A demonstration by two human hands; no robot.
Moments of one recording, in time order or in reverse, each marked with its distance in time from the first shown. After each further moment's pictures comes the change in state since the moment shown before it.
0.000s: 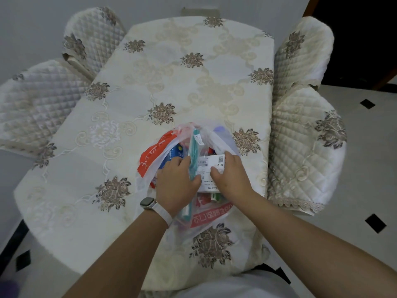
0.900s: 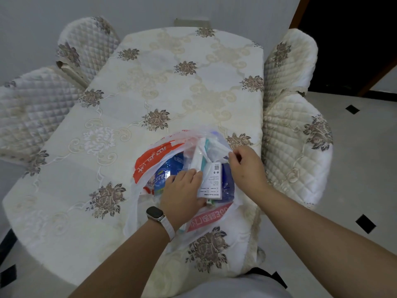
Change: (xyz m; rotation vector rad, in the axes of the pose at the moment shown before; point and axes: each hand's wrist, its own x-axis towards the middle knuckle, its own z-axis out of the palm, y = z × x) left_hand -0.020 0.008 0.010 0.152 -0.086 0.318; right_hand 0.004 0.003 -0.058 0.073 0.218 -0.044
